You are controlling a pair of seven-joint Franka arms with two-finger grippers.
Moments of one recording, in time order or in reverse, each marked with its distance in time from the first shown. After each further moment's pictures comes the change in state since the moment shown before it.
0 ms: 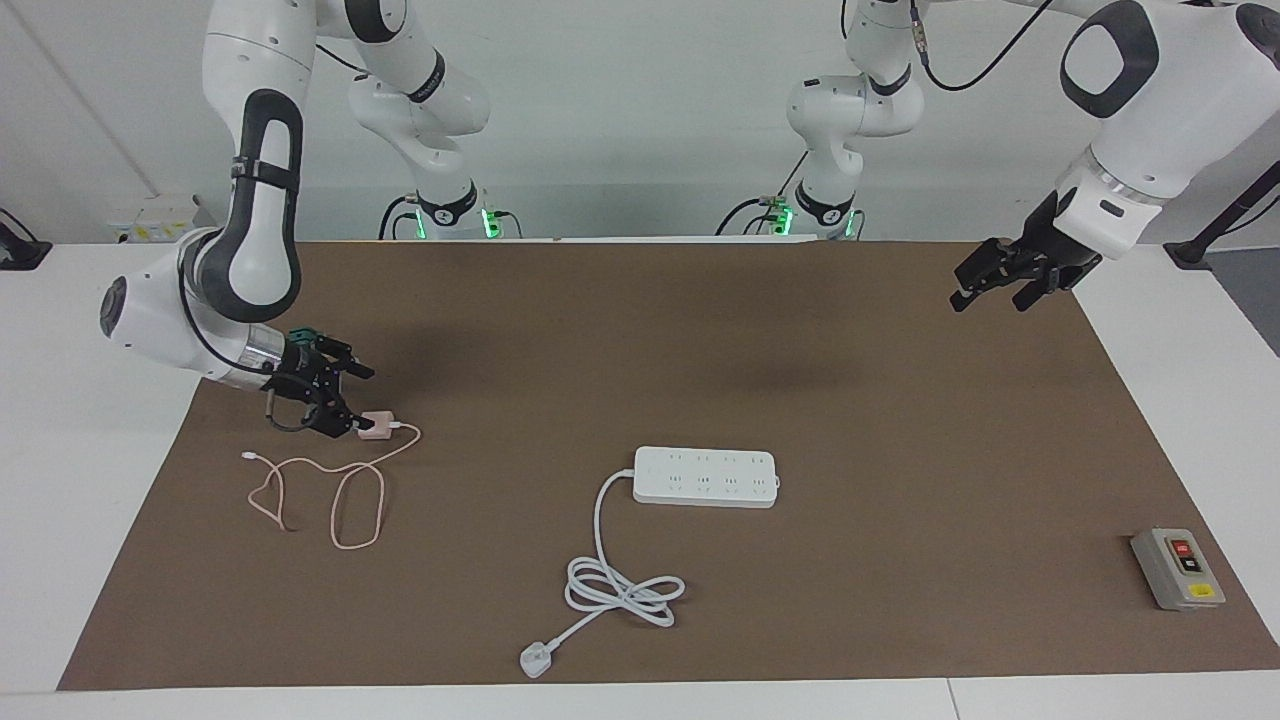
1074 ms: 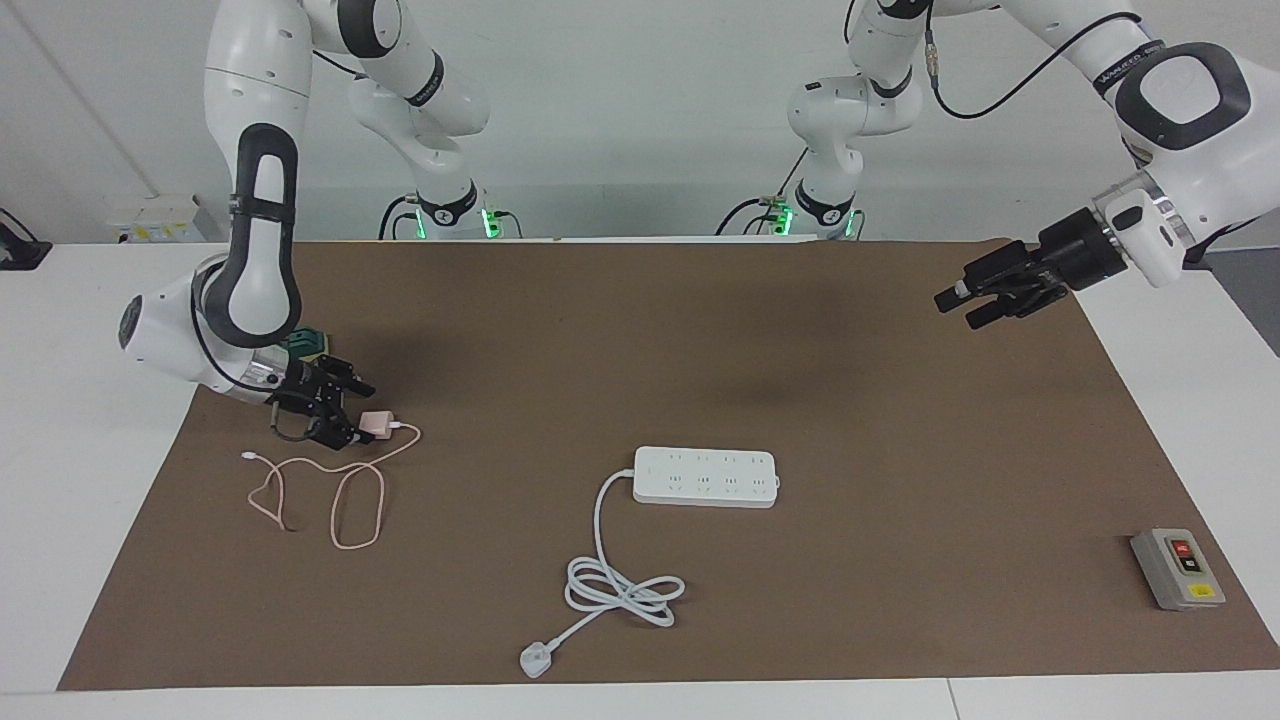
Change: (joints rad) left arm 0.129 0.071 0.005 0.002 -0.517 -0.038 0.077; right arm -0.029 0.063 -0.001 -0.038 0.091 0.099 -0.165
